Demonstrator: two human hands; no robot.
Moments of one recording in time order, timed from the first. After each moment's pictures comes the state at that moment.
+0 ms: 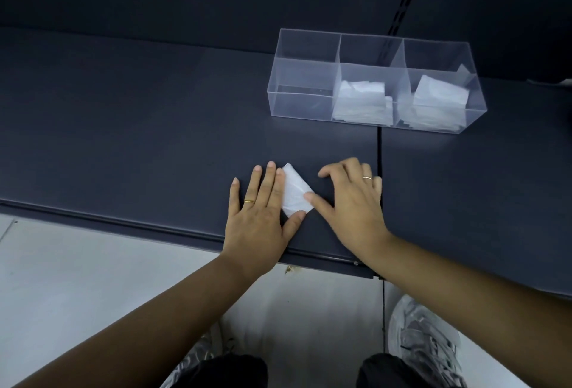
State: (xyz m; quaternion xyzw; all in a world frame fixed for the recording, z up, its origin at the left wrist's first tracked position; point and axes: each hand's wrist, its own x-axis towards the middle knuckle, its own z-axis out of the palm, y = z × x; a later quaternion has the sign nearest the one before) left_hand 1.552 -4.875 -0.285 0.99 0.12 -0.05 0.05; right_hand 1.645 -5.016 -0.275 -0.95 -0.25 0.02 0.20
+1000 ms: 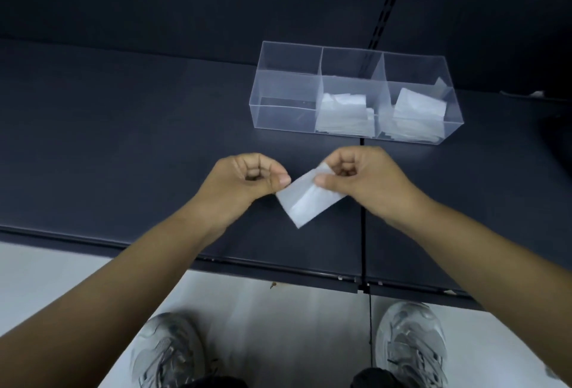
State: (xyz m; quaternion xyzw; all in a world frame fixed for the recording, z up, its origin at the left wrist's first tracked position) left_hand 1.601 -4.844 -0.222 0.73 0.14 -0.02 0.67; right_hand 1.693 -5.036 -0.204 -0.79 -0.20 0.27 0.50
